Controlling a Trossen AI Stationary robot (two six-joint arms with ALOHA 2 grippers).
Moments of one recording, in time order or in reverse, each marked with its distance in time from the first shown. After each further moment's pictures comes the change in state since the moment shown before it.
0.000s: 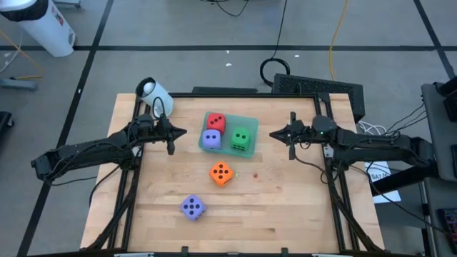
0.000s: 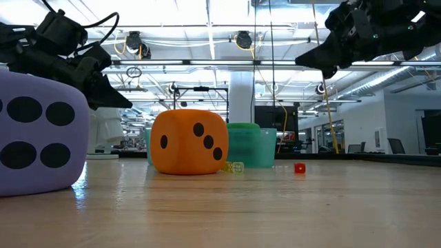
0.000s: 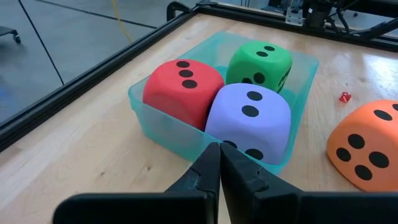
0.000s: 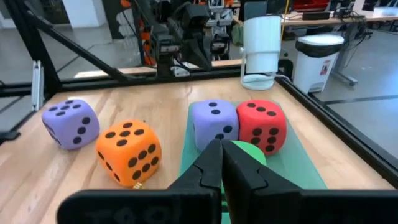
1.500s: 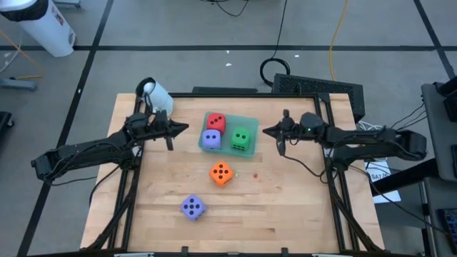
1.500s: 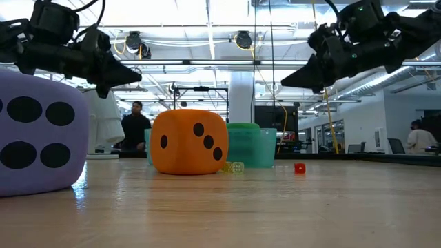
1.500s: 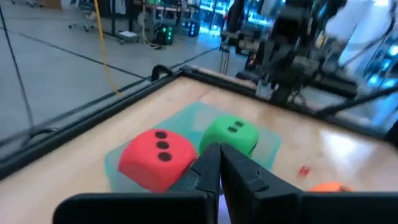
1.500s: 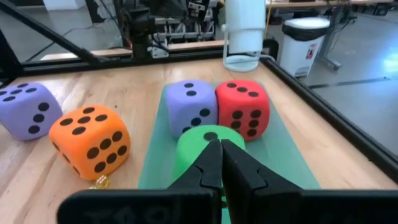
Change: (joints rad) left arm -0.001 0.000 0.001 0.252 0.063 -0.201; right arm -0.067 0.249 0.000 0.184 -0.004 -0.034
